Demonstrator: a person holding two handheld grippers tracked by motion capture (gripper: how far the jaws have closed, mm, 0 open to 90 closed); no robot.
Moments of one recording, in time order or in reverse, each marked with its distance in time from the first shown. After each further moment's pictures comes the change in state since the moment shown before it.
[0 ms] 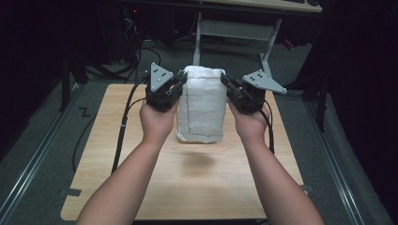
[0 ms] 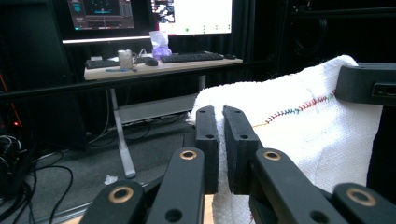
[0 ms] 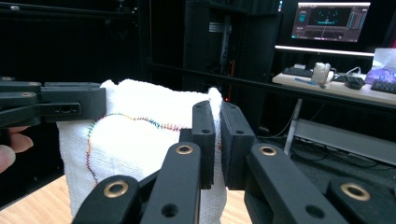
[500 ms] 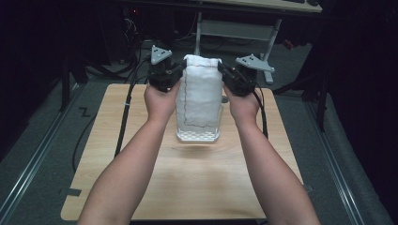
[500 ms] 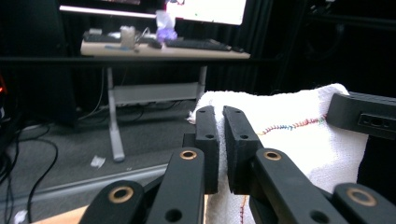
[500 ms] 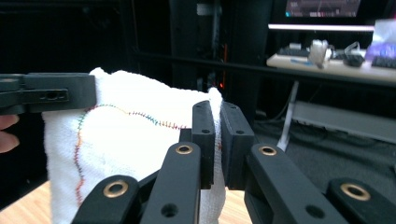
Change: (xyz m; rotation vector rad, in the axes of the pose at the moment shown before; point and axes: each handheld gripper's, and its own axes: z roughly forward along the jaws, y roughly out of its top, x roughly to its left) left arm 0.036 0.004 0.057 0.075 0.004 -0.151; right arm -0.027 -0.001 0.061 0.076 -0.032 0.062
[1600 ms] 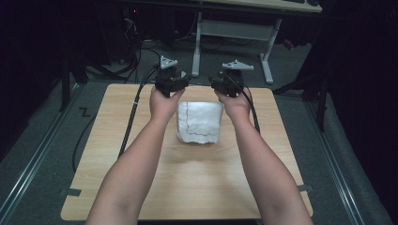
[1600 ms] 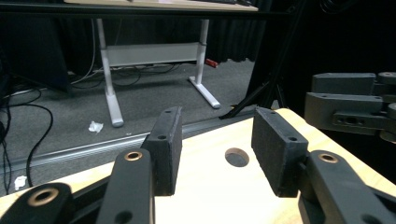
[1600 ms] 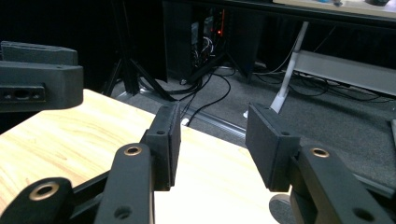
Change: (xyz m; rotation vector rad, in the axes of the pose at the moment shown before) left arm 0.025 -0.044 0.048 0.147 -0.020 0.020; right arm -0.021 -0.045 0.065 0.214 -0.008 -0.031
